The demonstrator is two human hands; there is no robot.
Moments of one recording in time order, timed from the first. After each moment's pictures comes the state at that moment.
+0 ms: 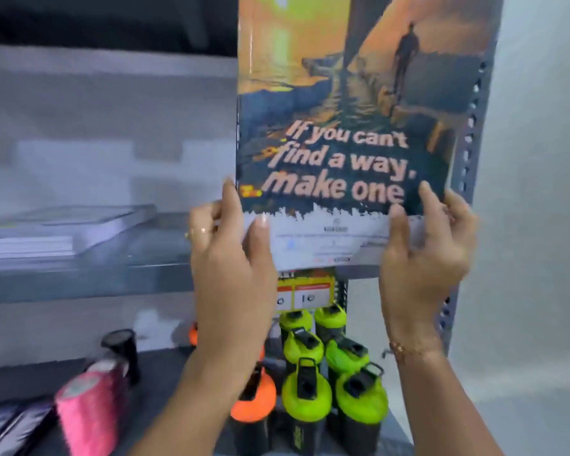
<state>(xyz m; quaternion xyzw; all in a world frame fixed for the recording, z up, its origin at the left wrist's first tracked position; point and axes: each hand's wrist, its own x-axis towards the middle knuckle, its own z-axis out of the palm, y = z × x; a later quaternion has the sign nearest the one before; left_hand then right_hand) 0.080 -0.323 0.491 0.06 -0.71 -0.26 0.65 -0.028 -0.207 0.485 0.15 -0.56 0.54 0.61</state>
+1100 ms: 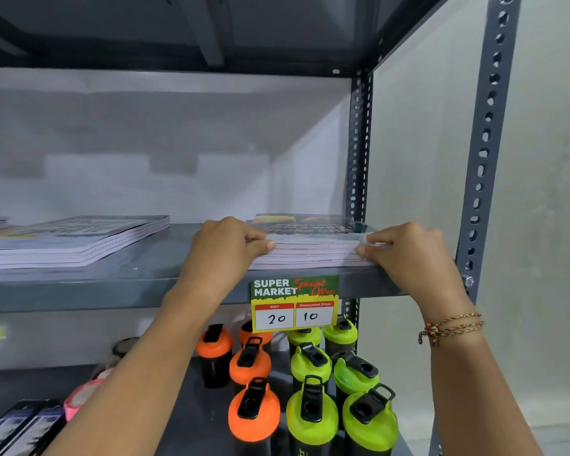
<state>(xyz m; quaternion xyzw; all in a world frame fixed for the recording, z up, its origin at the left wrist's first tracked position) 0.041 -0.378 0.525 0.14 -0.89 -0.20 0.38 -0.053 -0.186 0.522 0.23 -0.86 0.38 0.25</state>
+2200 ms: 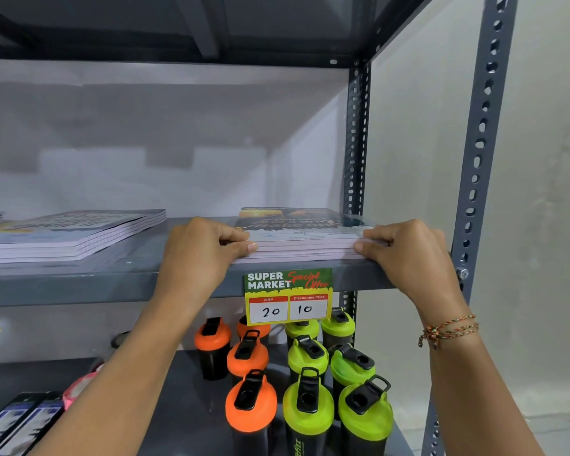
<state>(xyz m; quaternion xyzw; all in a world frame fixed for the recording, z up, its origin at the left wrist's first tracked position) 0.055 -0.381 0.515 0.18 -0.84 -0.25 0.44 -0.049 -0.181 0.513 0.23 -0.83 0.43 0.27</state>
